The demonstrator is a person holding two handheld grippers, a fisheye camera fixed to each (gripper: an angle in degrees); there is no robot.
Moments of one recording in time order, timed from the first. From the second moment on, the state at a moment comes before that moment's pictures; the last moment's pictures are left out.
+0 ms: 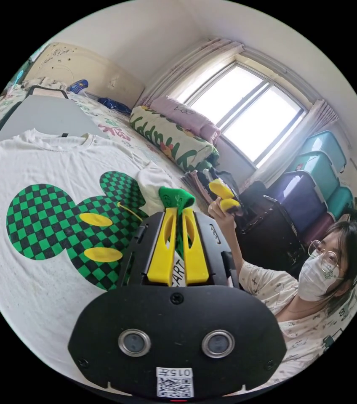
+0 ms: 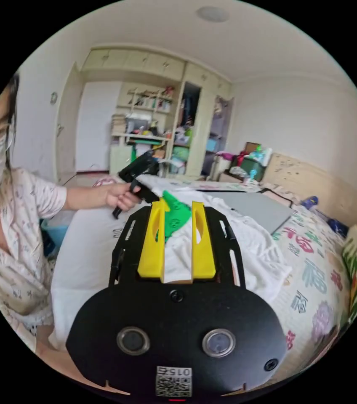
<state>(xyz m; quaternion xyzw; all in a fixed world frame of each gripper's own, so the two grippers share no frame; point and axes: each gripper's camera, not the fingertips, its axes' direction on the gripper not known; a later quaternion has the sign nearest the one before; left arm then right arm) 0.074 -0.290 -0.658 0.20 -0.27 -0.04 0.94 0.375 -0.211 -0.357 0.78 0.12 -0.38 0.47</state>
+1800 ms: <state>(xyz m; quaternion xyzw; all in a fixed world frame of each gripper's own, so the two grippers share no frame) 0.126 0.042 -0.468 0.05 -0.66 0.07 0.75 0.412 -0.529 -0.522 0.64 0.39 -0.09 0.66</state>
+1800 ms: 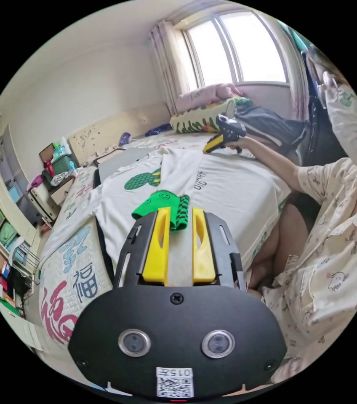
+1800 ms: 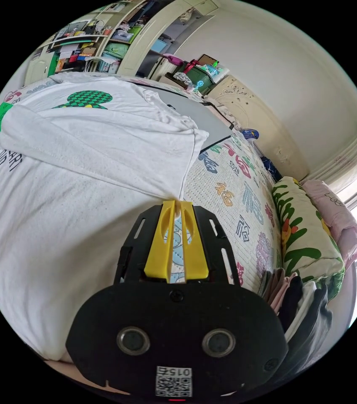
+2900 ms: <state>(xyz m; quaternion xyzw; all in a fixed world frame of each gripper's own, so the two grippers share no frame) -0.012 0.069 -0.581 0.11 -0.52 -0.04 0.85 0.464 -0.511 -0.561 0.64 0.40 -0.09 0.65</state>
